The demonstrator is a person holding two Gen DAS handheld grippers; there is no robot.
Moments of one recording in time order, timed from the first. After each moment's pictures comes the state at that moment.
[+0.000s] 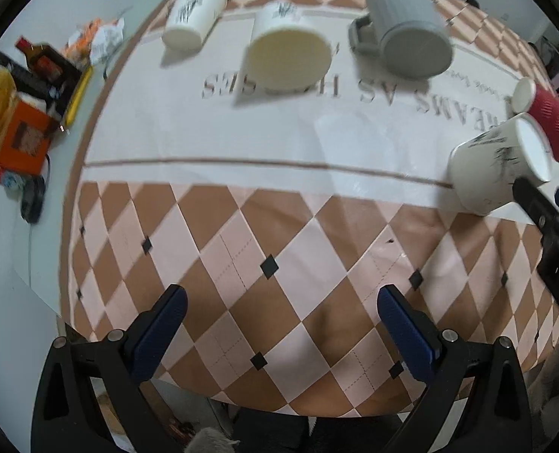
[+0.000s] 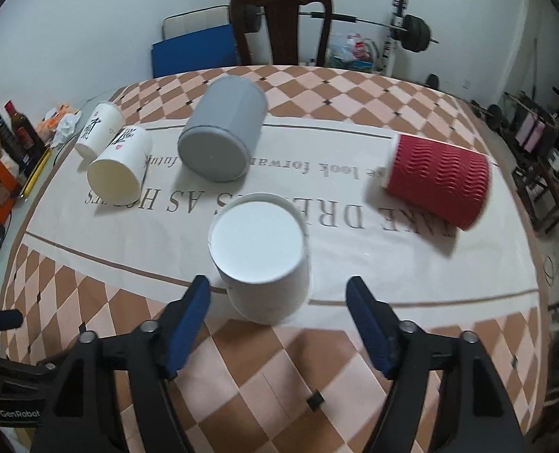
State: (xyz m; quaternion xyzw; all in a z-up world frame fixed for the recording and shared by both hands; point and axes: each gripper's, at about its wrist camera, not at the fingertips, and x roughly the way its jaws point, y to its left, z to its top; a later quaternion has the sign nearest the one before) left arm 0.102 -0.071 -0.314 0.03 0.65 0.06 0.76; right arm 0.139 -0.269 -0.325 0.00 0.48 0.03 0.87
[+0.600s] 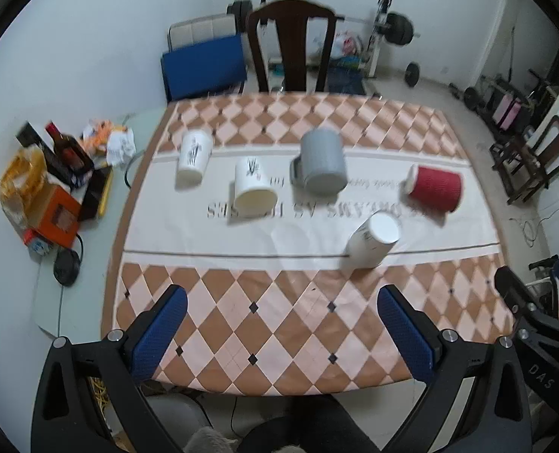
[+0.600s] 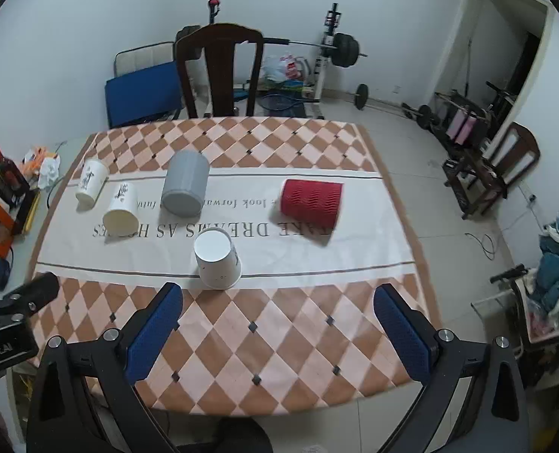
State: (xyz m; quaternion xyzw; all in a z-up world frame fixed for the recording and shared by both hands) left arm 0.053 -0.083 -0.133 0.02 0.51 -0.03 0.86; right arm 0.031 -0.294 -0.145 0.00 0.46 -0.09 0.88
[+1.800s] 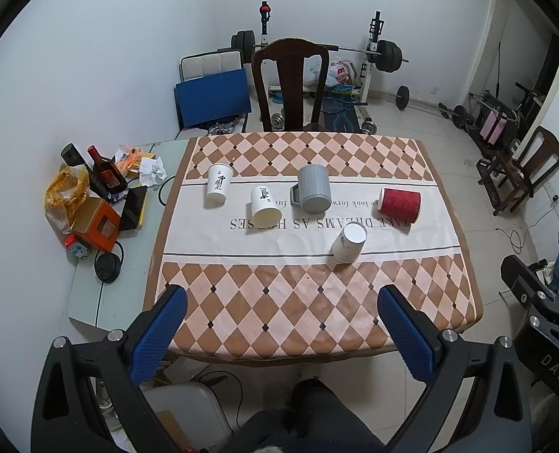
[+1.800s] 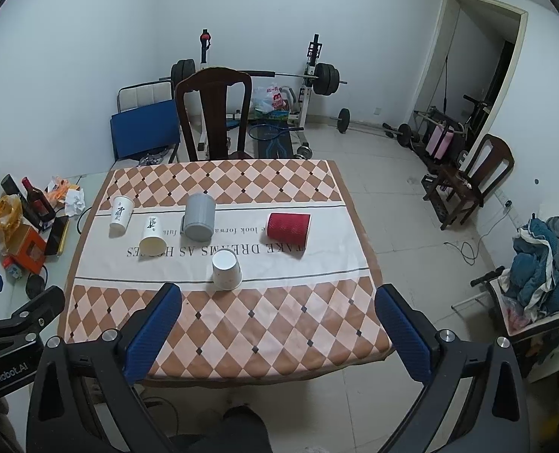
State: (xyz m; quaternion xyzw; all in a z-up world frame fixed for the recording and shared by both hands) left arm -0.029 -0.063 -0.021 0.02 0.48 -0.03 0.87; right arm -0.067 -0.275 0.011 0.00 0.43 -0.11 0.90
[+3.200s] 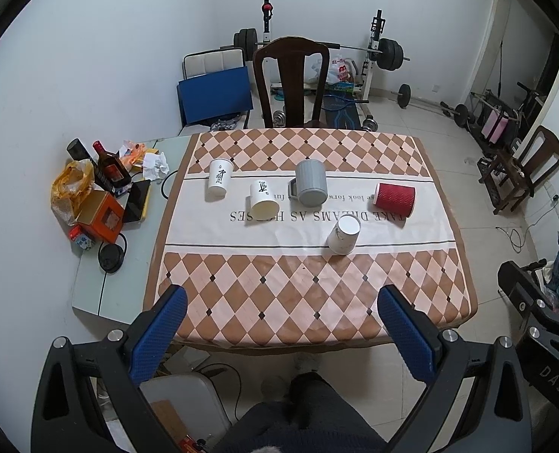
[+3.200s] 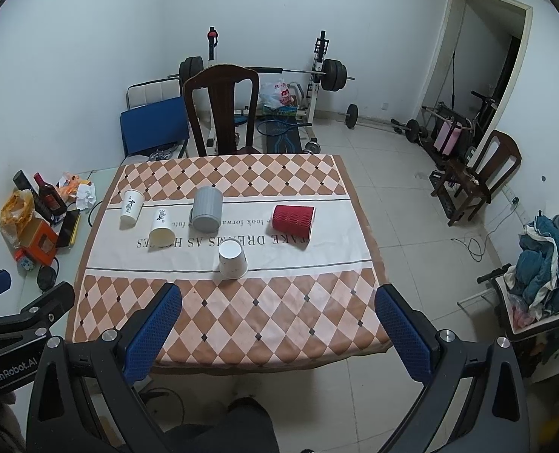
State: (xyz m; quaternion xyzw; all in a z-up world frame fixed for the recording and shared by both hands) left arm -0.043 -0.056 -0.014 0.03 0.49 -0.04 0.87; right arm -0.083 -0.271 0.013 0.01 0.43 -0.10 0.90
